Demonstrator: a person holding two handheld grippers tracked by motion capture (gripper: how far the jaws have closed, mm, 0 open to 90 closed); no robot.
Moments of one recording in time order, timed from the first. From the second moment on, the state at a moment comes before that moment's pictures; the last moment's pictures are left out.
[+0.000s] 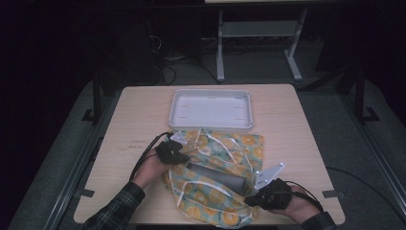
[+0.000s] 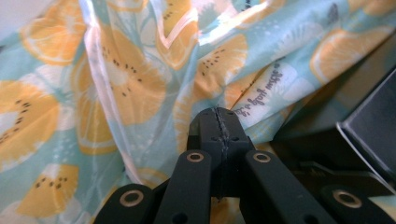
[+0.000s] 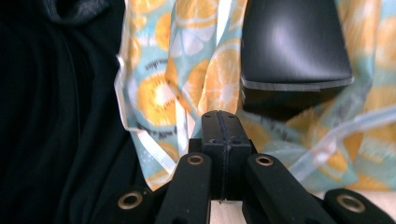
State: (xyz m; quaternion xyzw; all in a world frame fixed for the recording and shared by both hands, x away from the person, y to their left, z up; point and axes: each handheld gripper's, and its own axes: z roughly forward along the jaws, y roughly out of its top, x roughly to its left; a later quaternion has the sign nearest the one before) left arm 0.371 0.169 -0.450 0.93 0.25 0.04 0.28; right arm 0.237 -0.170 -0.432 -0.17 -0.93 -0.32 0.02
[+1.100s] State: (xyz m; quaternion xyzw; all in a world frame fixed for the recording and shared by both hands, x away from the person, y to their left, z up) left arm 0.372 0.189 -0.412 0.88 0.28 0.07 0.37; right arm 0.240 -0.174 -0.422 -0.22 -0.91 -0.35 0.01
